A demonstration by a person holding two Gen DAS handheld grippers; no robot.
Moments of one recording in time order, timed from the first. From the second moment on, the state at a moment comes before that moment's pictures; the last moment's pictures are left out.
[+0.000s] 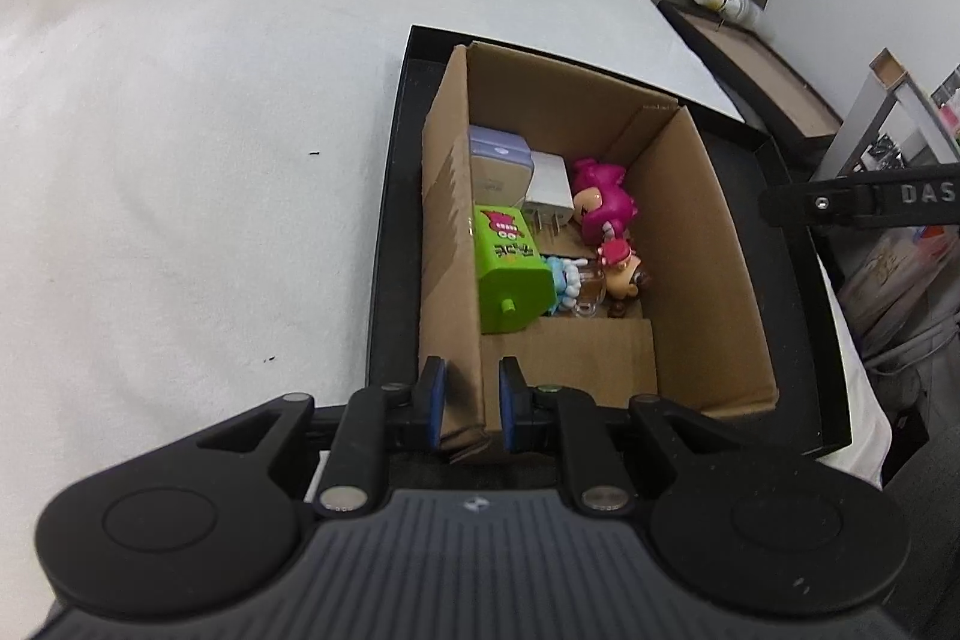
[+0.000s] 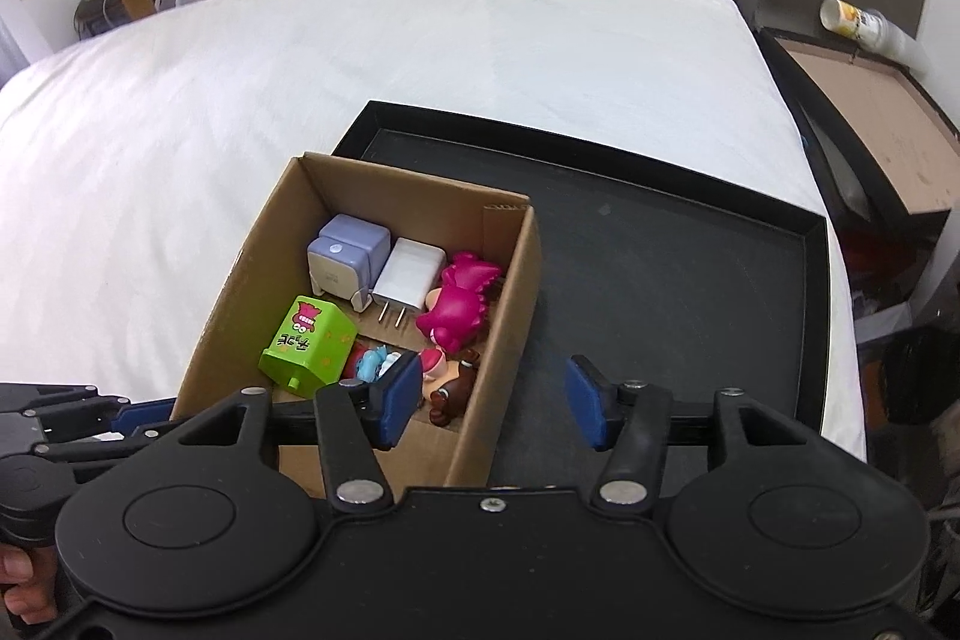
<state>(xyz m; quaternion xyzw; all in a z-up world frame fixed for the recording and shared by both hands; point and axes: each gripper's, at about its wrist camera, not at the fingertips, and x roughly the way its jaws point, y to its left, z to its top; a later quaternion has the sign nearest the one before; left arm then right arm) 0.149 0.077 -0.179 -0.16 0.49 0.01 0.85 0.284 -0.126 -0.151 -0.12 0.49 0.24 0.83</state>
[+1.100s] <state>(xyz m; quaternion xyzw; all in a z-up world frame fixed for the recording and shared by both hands) 0.129 0.017 -0.062 -0.11 0.43 0.02 0.89 0.242 -0.238 -0.111 0.04 0.45 0.21 0.87</state>
